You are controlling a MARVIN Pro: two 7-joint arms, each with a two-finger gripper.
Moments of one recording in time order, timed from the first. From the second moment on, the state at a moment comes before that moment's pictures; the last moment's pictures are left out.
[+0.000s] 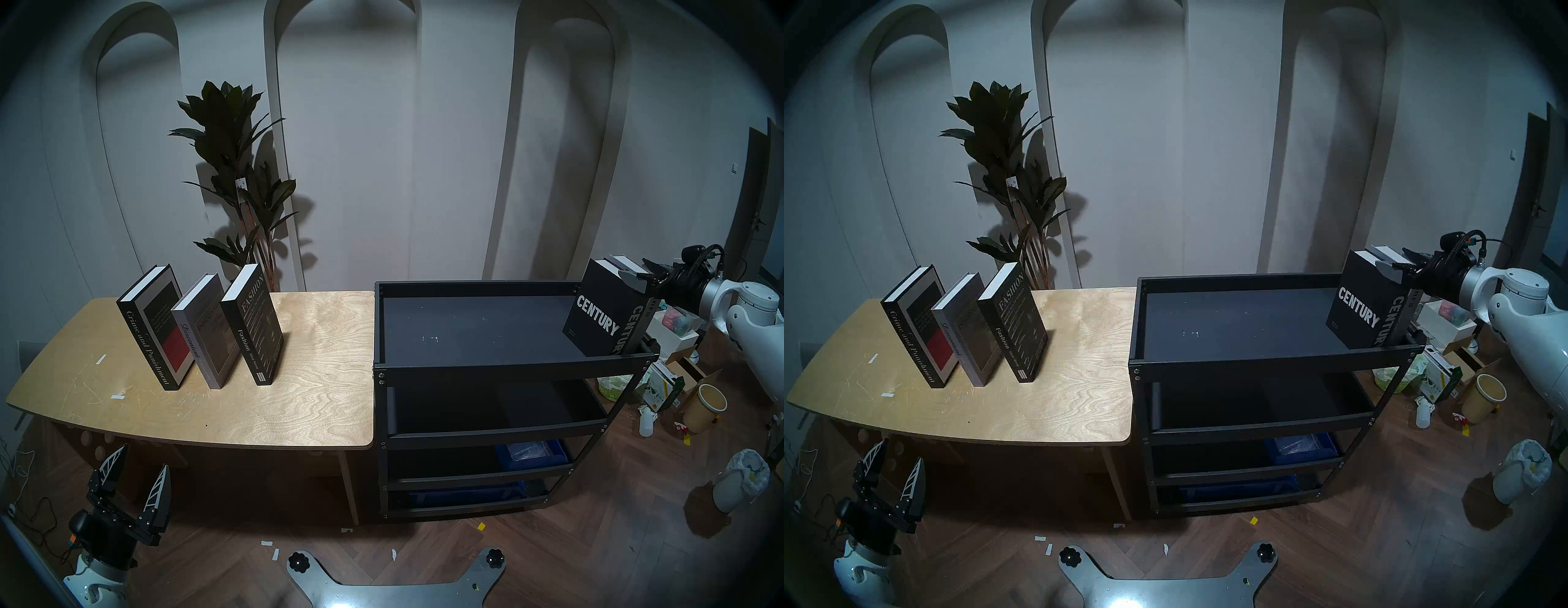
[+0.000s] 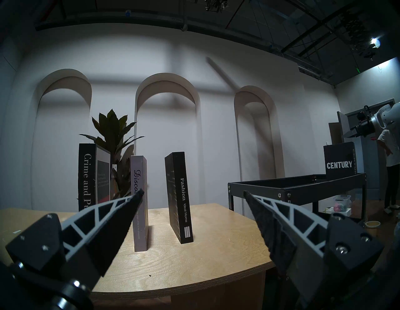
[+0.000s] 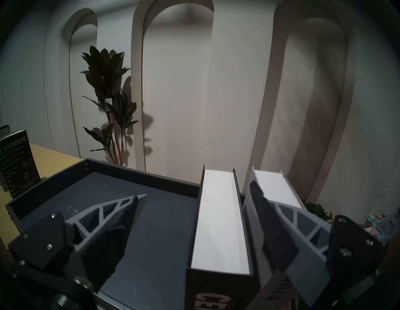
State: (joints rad) left arm 2.41 -1.25 -2.10 -1.65 -0.95 -0.74 -0.96; right arm -1.47 -0.25 1.56 -1.44 1.16 0.17 0.43
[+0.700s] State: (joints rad) left arm 2.41 -1.25 -2.10 -1.65 -0.95 -0.74 -0.96; right arm -1.53 -0.32 1.80 -1.63 1.31 0.16 0.37
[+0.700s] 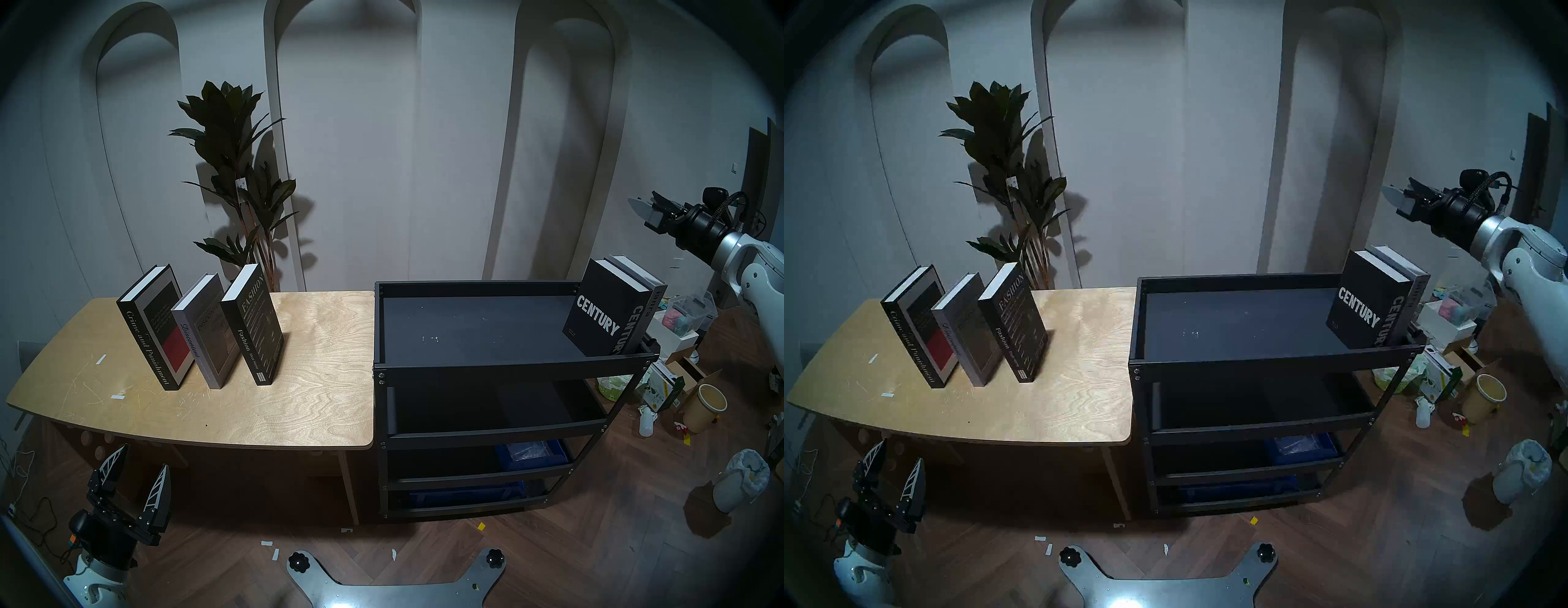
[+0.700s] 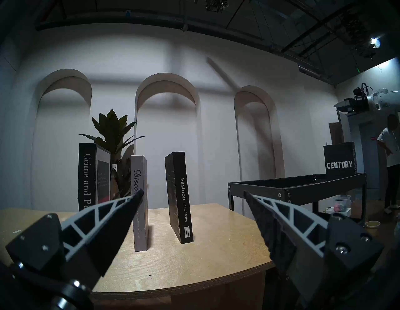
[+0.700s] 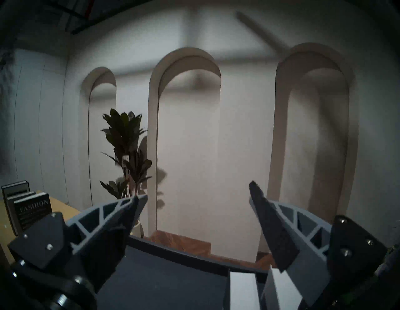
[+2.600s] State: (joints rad) left arm 2.42 -1.25 -2.10 -1.65 -0.95 -0.74 -0.95; right arm -1.73 -0.51 2.02 -1.86 1.32 0.26 0.14
